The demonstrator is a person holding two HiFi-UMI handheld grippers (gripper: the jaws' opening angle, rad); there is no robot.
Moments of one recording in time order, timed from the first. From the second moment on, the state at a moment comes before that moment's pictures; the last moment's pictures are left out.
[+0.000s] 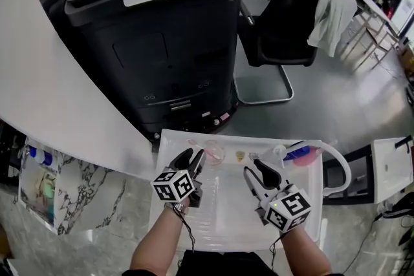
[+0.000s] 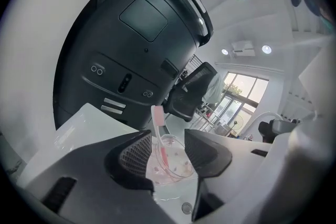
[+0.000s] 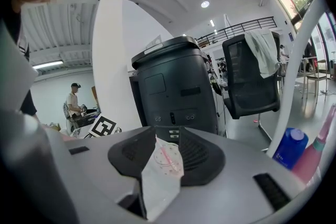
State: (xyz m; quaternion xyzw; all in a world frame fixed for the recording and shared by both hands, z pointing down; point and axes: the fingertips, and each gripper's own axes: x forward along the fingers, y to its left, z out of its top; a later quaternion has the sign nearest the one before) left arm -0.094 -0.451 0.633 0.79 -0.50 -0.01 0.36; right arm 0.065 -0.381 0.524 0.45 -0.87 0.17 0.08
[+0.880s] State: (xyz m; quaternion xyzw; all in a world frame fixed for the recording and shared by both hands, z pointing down) left arm -0.090 -0.481 0.658 0.80 -0.49 0.01 0.36; right arm 0.066 -0.404 0.551 0.46 -0.86 0.20 0.08
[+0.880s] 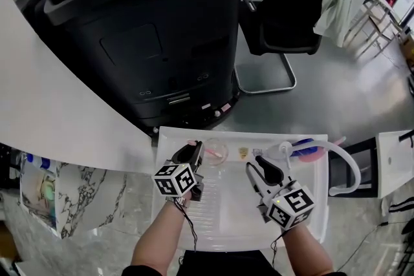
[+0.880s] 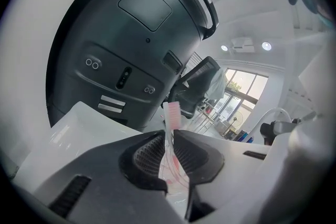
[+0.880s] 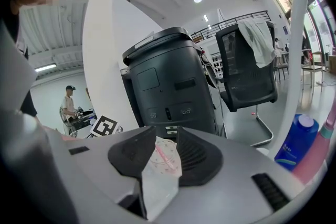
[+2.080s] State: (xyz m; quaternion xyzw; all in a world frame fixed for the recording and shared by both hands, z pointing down) left arm -0.057 -0.396 0.488 0.85 -0.50 -0.01 0.16; right arm 0.100 -0.332 0.460 0.45 -0.88 0.14 0.01
